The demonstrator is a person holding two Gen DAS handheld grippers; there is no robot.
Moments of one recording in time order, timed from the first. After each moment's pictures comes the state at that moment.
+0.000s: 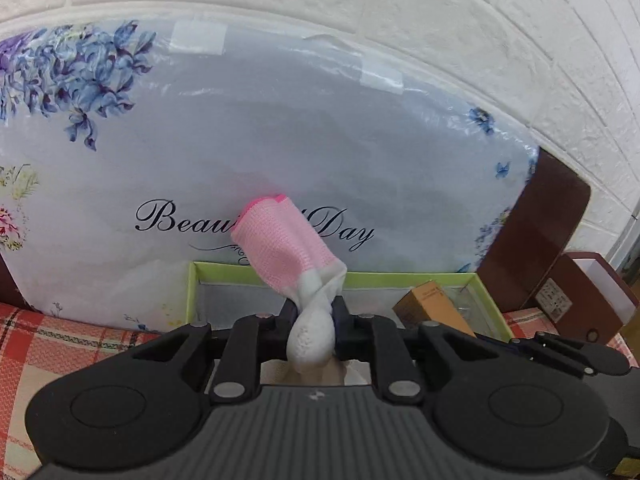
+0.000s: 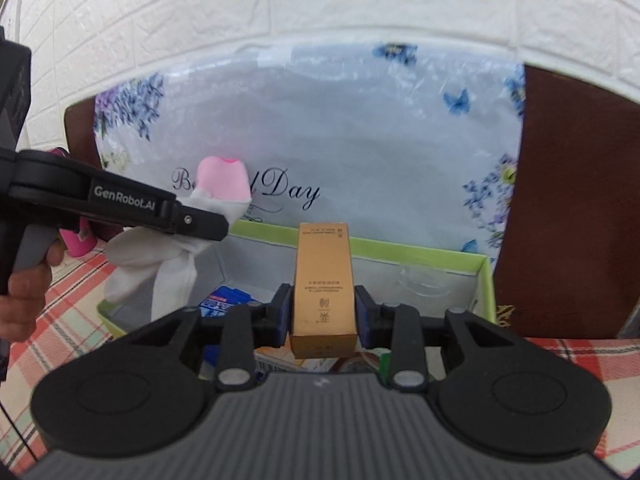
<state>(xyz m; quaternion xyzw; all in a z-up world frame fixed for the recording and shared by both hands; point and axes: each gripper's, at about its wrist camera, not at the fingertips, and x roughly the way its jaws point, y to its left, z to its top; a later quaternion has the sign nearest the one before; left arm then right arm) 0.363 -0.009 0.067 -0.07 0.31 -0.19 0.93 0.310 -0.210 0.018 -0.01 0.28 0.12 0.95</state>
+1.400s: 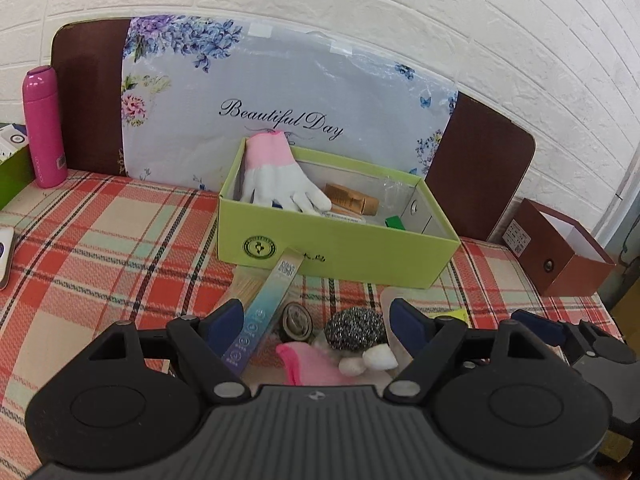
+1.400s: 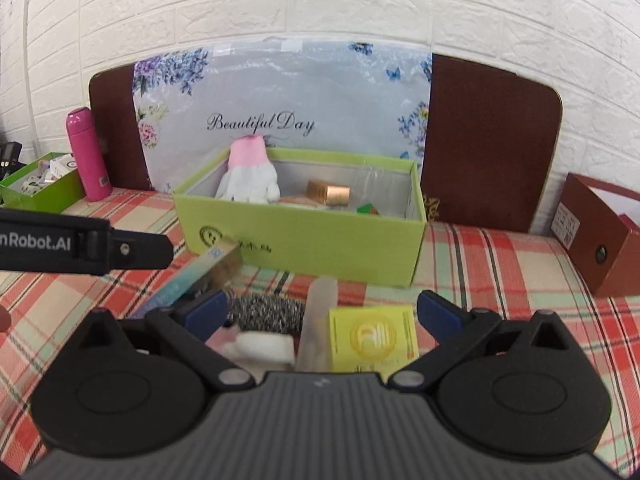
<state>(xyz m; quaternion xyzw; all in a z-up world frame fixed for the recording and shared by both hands) 0.132 -0.010 0.060 -0.09 0.32 -0.12 0.93 0.102 -0.204 0.046 -0.02 0.30 0.03 0.95</state>
